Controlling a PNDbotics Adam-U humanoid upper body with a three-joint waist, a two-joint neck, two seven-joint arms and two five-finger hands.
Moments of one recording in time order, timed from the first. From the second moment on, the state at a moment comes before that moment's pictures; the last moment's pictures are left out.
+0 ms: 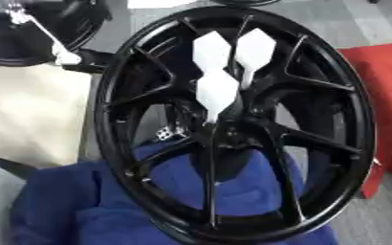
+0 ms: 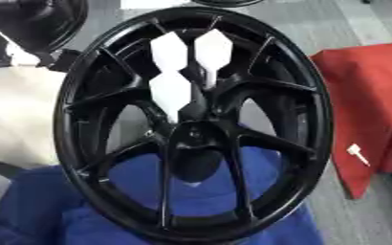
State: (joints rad) left arm -1.07 0.93 -0.36 -1.48 -0.37 -0.18 -0.86; right arm -0.66 -0.65 0.07 -1.90 -0.15 0.22 -0.18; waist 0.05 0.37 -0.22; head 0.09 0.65
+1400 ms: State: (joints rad) left arm -1.16 0.83 -0.37 -1.42 -0.41 -0.27 -0.84; right arm -0.71 -0.60 0.10 -1.89 -0.17 0.21 -0.18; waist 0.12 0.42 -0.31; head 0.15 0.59
